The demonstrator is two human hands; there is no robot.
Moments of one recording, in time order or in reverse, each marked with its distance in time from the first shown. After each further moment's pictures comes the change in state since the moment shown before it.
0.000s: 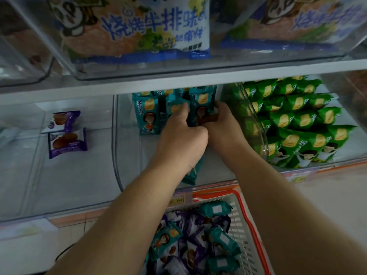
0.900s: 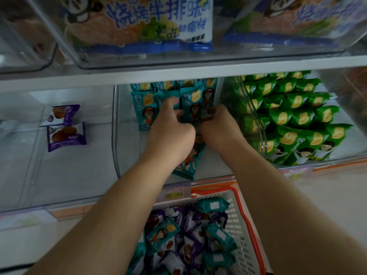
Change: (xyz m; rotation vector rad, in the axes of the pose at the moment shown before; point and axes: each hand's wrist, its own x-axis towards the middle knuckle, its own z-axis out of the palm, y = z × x) left_hand 0.003 -0.010 -0.014 -0.005 0.076 0.013; right_hand -0.002 -0.004 0.000 -0.181 -0.037 0.014
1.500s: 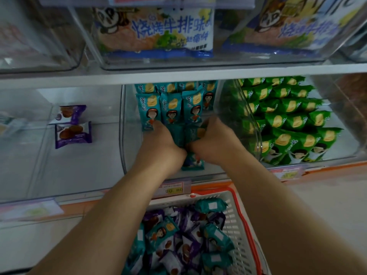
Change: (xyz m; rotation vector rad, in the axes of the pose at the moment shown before) left_hand -0.009 -0.028 -0.014 0.389 -0.030 -0.159; right_hand -0.026 0.001 -0.001 -0.258 -0.095 -0.045
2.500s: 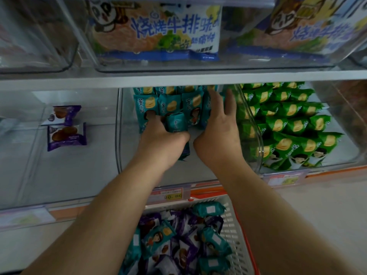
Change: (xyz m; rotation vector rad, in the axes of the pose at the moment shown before) left_hand 0.011 0.009 -0.001 -0.455 0.055 0.038; right_hand -0.006 -0.012 0.003 -0.022 0.326 -0.214
